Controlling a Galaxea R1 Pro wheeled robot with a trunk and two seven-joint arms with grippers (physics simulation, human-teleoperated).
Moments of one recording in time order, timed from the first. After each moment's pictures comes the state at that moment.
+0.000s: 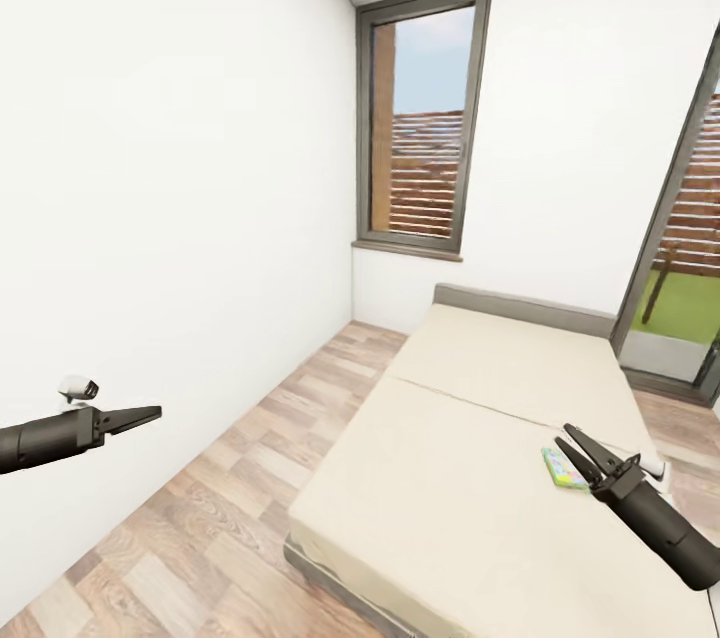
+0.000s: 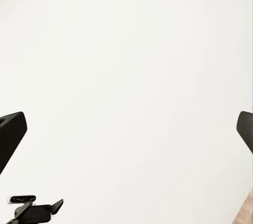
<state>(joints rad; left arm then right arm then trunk) -0.48 0.48 0.41 -1.23 0.06 1.01 -1.56 -0.20 -0.09 -0.68 -1.35 -0.61 0.82 1.10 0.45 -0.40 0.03</state>
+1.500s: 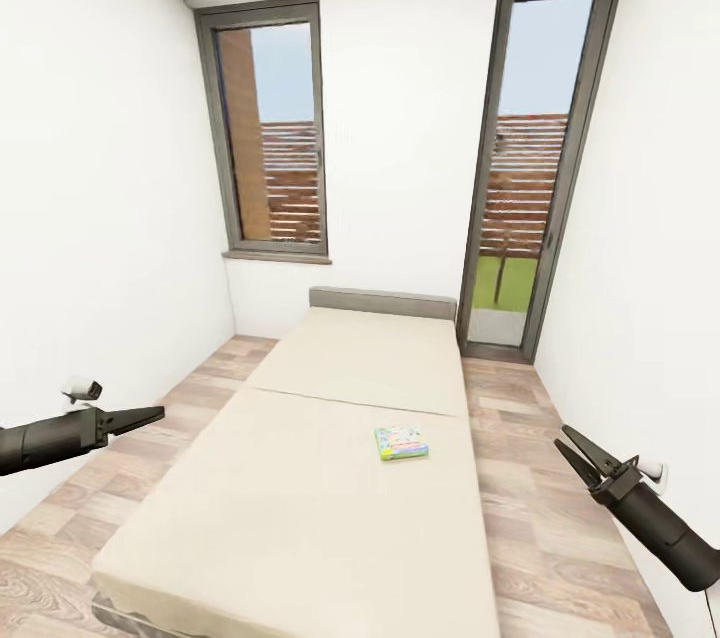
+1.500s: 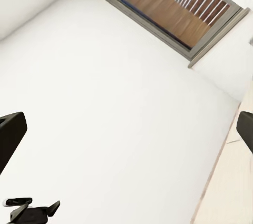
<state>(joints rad) -0.48 0.47 0.41 -1.23 0.06 1.01 -1.56 -0.20 -0.09 -0.69 -1.34 -0.61 0.82 1.09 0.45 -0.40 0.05</state>
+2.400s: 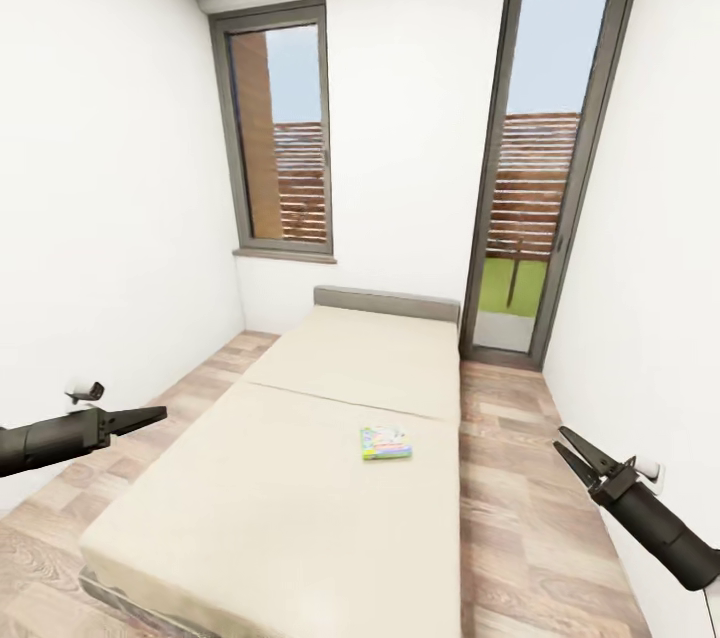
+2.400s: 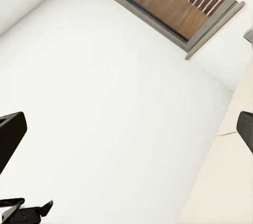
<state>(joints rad) -0.48 0.46 0.41 -1.23 0.06 1.01 -1.56 -0.20 -0.09 -0.68 -1.34 -0.60 0.81 1.06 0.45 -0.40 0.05</state>
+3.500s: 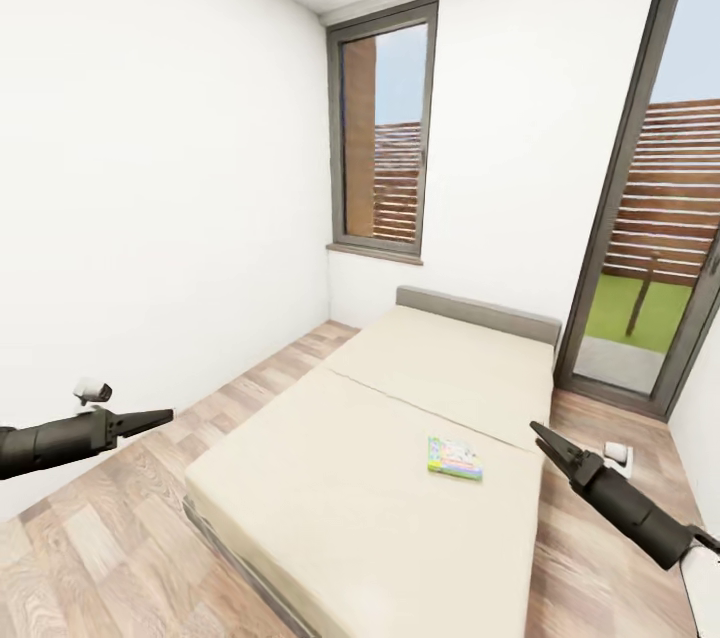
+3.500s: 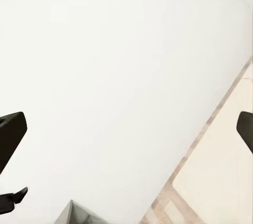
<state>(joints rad) -0.48 0.45 0.38 -1.23 0.06 1.01 -1.56 -0.21 -0.09 -0.58 -1.41 -0.59 0.82 0.90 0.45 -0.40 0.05</state>
